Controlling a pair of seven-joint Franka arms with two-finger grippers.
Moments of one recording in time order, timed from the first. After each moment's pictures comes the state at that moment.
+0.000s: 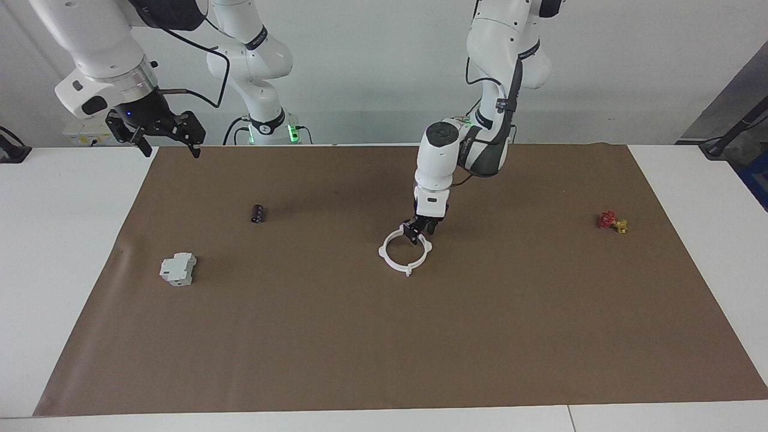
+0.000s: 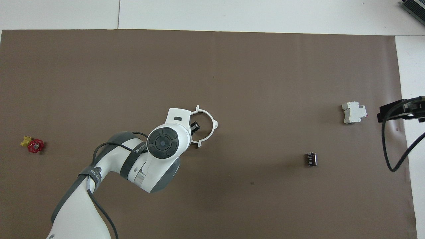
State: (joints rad) left arm -0.70 0.25 0.07 -2.15 0.03 2.54 -1.21; right arm 0.08 -0.02 -0.12 -1.56 -0.04 1.47 -0.01
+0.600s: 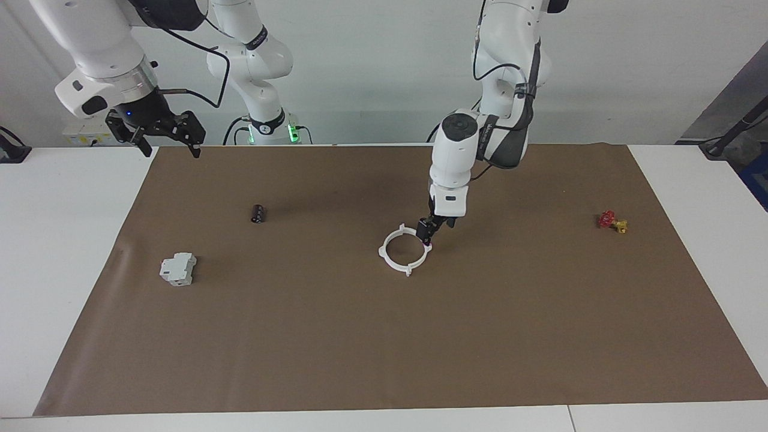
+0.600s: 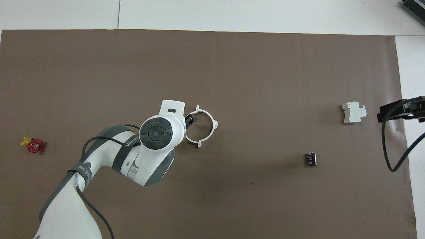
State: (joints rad) left arm -0.59 0.16 0.09 -1.97 0.04 2.20 -1.13; right arm 0.08 -0.02 -0.12 -1.56 -0.04 1.47 -0.01
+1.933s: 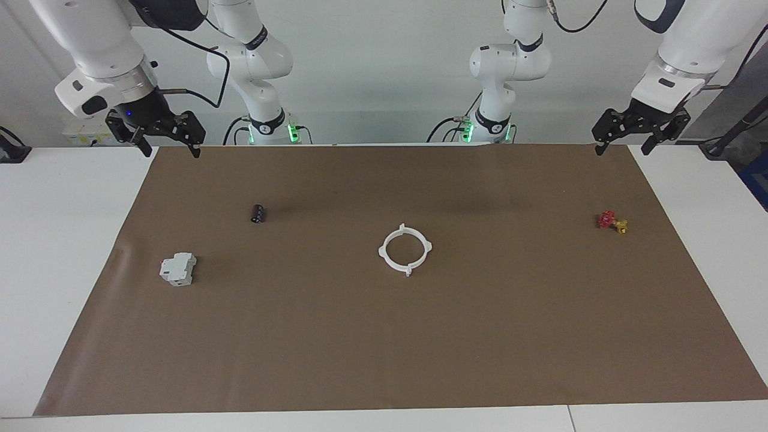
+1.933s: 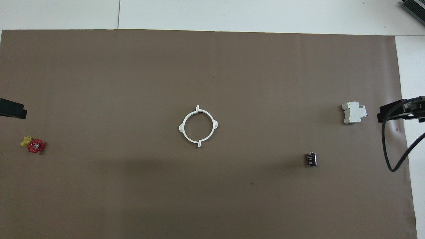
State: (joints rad) left arm -0.09 -0.02 0.09 -1.53 0.06 1.51 0.15; right arm 0.08 -0.02 -0.12 -1.56 -0.04 1.47 -0.01
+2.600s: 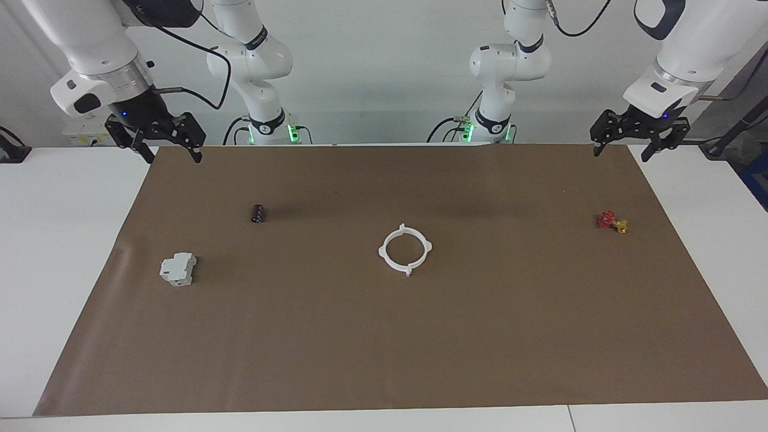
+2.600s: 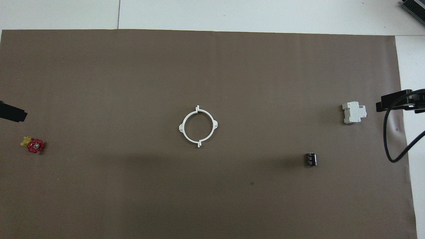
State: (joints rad) left arm -0.09 0.00 0.08 -1.53 0.10 1.50 0.39; right arm 0.06 -0.02 -0.12 -1.56 0.03 1.55 -0.01
